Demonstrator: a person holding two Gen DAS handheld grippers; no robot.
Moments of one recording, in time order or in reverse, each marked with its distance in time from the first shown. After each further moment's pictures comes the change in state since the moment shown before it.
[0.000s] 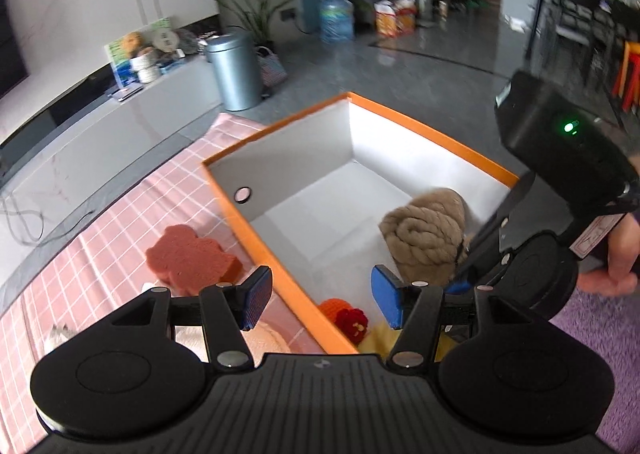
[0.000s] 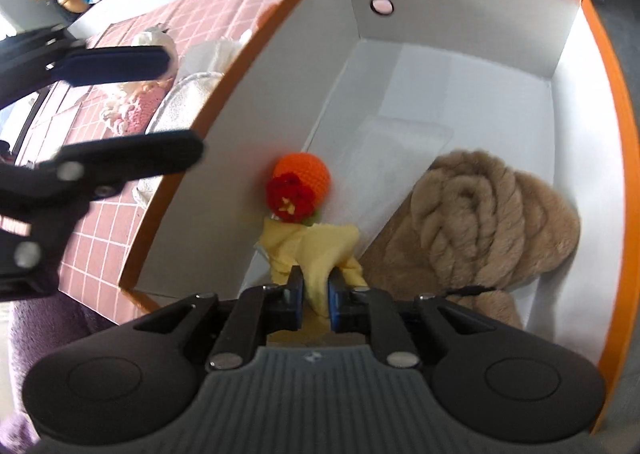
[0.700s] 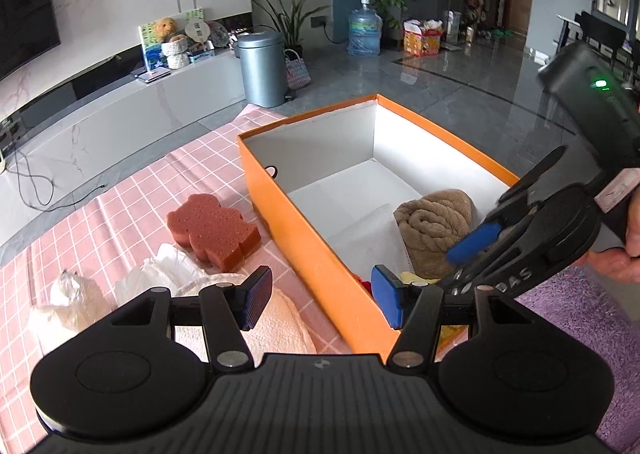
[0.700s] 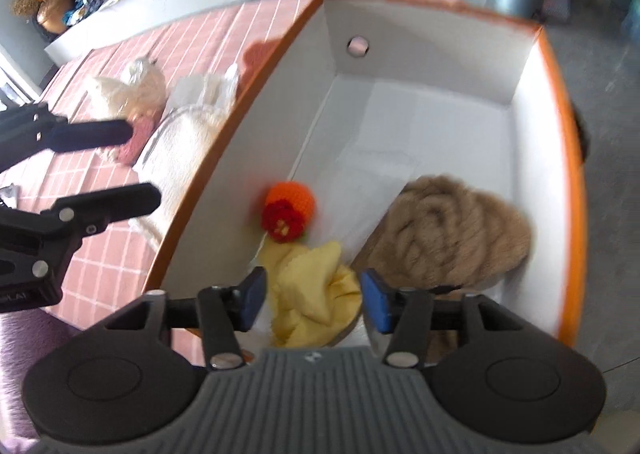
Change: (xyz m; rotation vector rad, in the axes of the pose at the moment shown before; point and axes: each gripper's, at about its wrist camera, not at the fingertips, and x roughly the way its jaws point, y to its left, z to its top) left arm -0.031 0.013 -0.030 -0.133 -0.041 0.021; right arm -0.035 0.021 -0.011 -0.005 -0.139 -0.144
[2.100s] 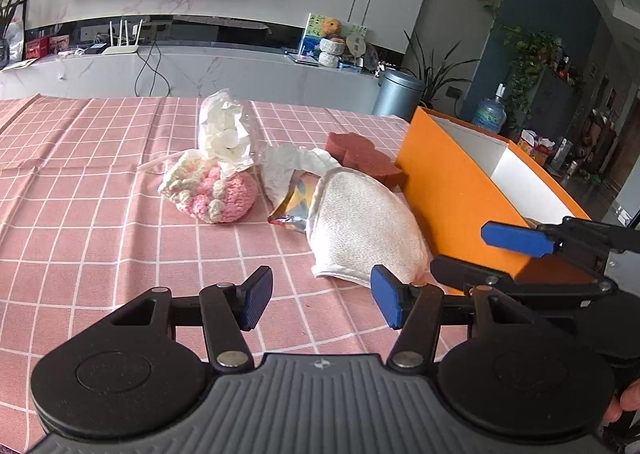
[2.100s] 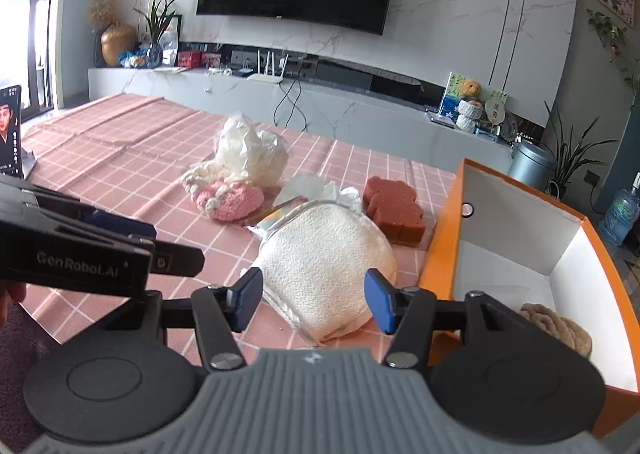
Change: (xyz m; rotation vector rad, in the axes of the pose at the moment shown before) left arm -0.075 0.054 -0.153 -0.517 -0.164 0.180; right arm 0.011 0.174 -0.085 -0.319 -0.510 -0.126
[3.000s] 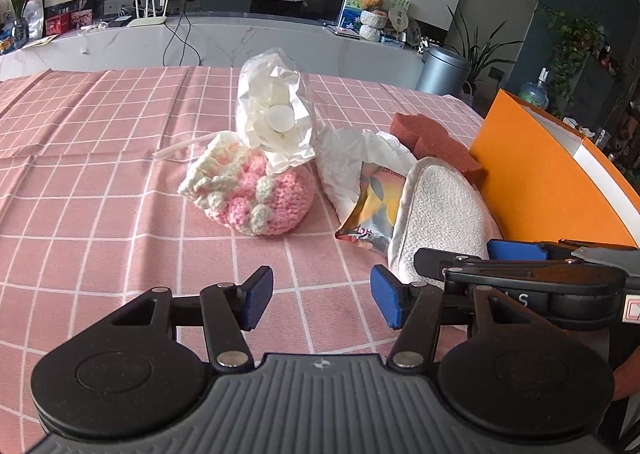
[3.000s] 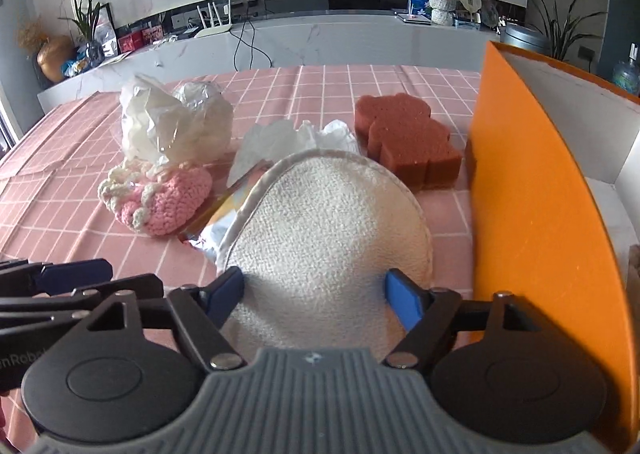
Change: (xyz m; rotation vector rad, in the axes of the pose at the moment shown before) left arm 0.065 0.039 0.023 -0.040 0.085 0.109; right arm 0.134 -0.024 0.015 0.290 0.219 0.011
